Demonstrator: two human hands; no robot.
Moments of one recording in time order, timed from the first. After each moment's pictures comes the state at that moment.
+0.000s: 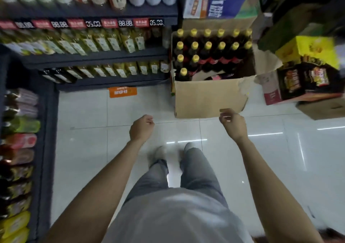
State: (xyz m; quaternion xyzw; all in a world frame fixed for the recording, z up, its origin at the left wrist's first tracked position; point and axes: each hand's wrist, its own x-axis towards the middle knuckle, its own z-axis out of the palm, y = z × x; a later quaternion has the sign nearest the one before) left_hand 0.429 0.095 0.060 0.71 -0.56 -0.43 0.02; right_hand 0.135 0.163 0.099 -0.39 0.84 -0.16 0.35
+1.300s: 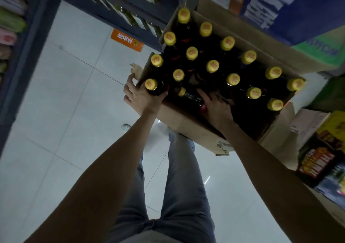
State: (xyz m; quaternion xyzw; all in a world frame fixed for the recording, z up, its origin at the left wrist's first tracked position) left_hand 0.167 -0.068 -0.064 0.93 -0.29 -0.19 0.14; right_hand -0.046 -0.117 -0.097 -0.82 0.48 0.17 0.27
